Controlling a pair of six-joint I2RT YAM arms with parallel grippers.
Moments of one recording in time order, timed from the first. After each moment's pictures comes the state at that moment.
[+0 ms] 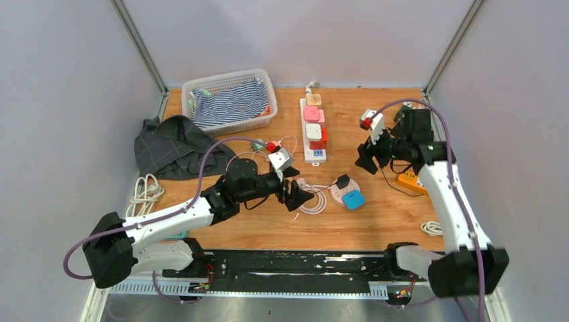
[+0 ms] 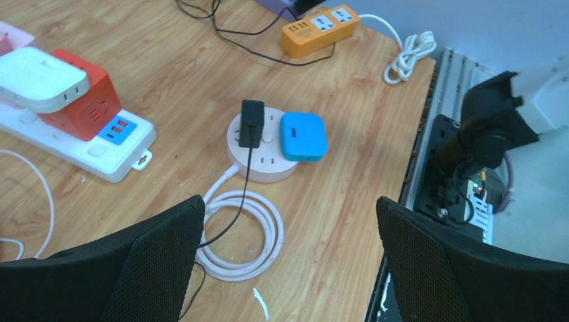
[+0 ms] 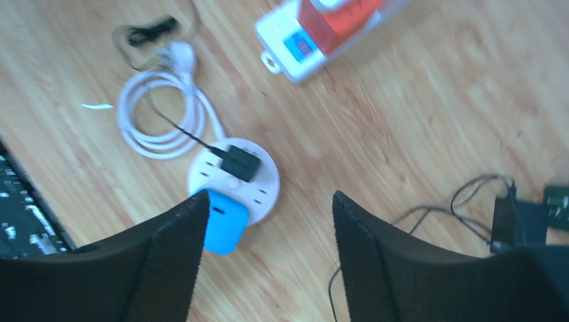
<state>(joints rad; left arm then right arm) -0.92 1.11 0.64 0.33 0.27 -0.16 0.08 1.23 1.17 -0.83 -0.58 -0.68</state>
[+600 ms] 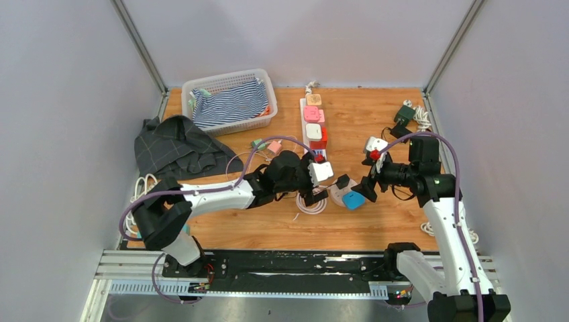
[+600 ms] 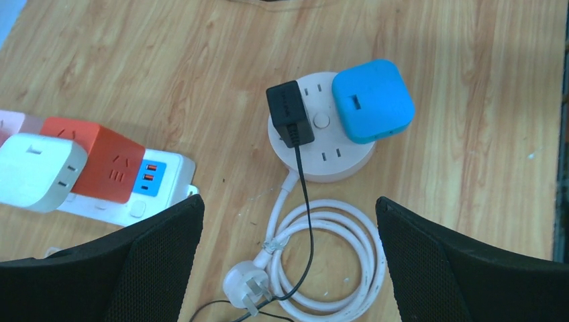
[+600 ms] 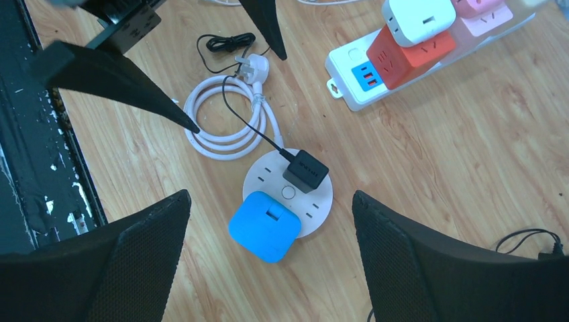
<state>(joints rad) -0.97 1.54 0.88 0.29 0.22 0.29 0.04 0.86 0.90 -0.81 -0.87 -0.80</state>
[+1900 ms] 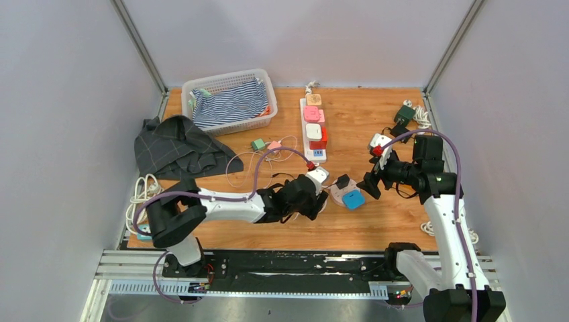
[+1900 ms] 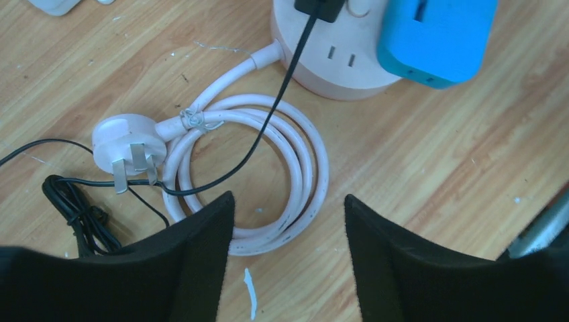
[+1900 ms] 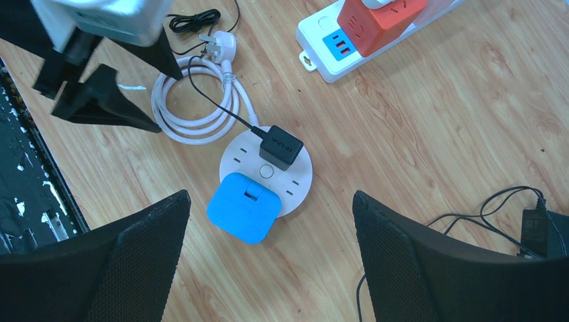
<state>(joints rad) -1.14 1.61 0.83 0.14 -0.21 -0.32 -0.02 0.89 0.90 -0.81 -0.81 -0.81</state>
